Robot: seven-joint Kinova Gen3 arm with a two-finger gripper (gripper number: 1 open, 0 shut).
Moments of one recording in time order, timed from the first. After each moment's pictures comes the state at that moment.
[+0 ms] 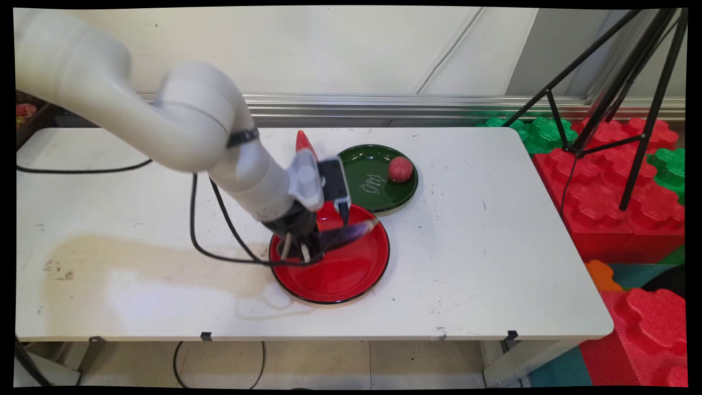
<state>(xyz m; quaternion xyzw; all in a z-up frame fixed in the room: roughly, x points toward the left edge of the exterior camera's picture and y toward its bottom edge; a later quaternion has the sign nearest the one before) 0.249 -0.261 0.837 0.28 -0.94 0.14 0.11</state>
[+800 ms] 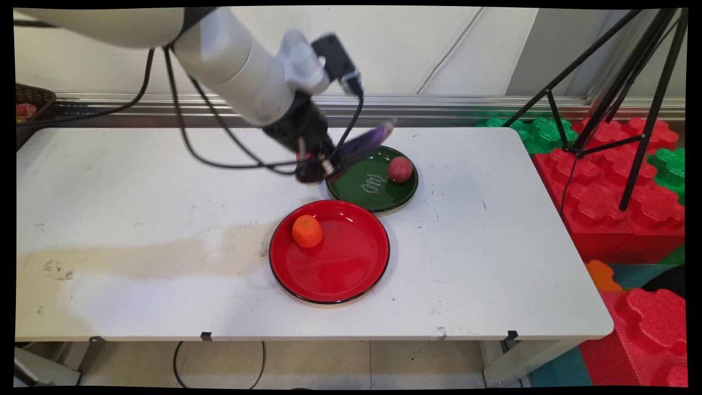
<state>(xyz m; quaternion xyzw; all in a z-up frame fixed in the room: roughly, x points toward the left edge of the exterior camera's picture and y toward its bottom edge) 0.257 -0.291 0.962 0.36 -0.89 0.21 0.19</state>
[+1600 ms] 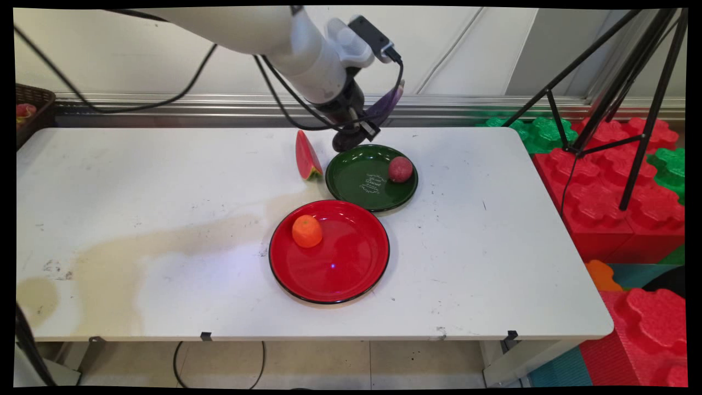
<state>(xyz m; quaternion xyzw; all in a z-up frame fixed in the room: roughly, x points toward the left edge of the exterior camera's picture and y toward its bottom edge) 0.239 -0.400 0.924 0.45 -0.83 0.26 0.21</state>
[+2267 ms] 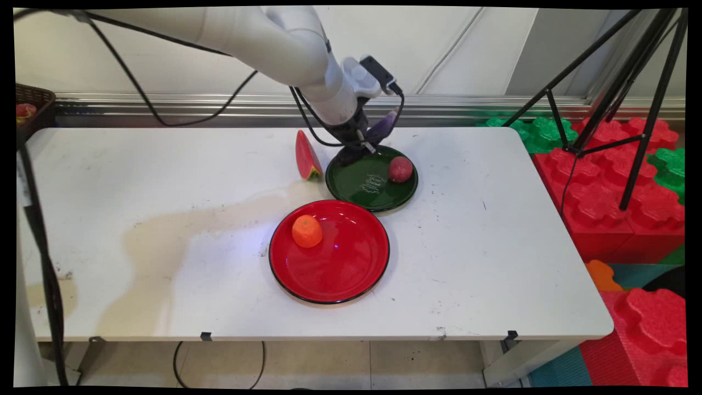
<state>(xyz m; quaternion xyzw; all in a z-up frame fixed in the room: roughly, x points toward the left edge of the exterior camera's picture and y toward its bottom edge) 0.243 -0.463 0.847 0.47 -0.84 0.24 0.17</state>
